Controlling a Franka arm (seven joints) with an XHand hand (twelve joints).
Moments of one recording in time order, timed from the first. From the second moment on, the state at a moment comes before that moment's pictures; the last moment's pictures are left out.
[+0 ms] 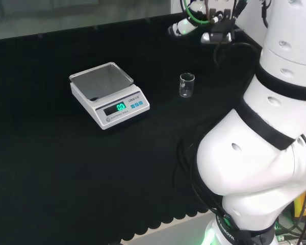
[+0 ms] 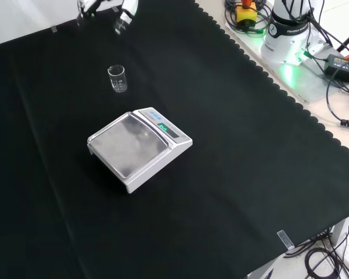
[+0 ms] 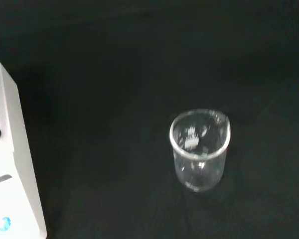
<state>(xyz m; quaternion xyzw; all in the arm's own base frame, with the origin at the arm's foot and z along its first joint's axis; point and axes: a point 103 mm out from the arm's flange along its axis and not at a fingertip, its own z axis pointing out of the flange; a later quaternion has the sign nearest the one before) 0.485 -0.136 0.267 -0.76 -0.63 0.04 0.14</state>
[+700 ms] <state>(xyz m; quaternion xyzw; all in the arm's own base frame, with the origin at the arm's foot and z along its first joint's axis) 0.482 -0.126 0.179 -0.76 -0.62 0.06 0.21</state>
